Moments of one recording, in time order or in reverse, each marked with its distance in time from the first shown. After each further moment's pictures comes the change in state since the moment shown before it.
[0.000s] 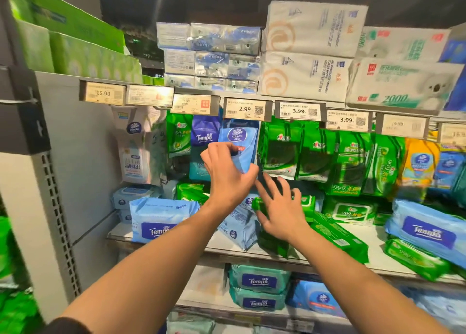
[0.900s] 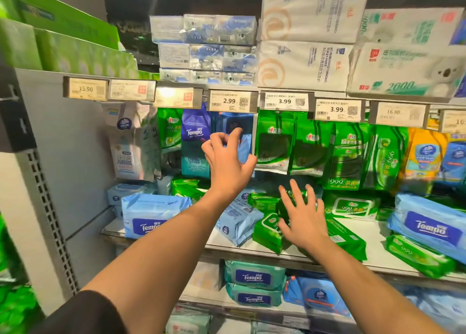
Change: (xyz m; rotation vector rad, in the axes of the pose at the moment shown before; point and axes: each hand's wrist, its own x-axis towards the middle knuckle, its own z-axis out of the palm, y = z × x) left_hand 0.004 -0.009 0.046 0.182 -0.074 0.032; right_hand -0.034 0.061 0.044 -0.001 -0.097 0.155
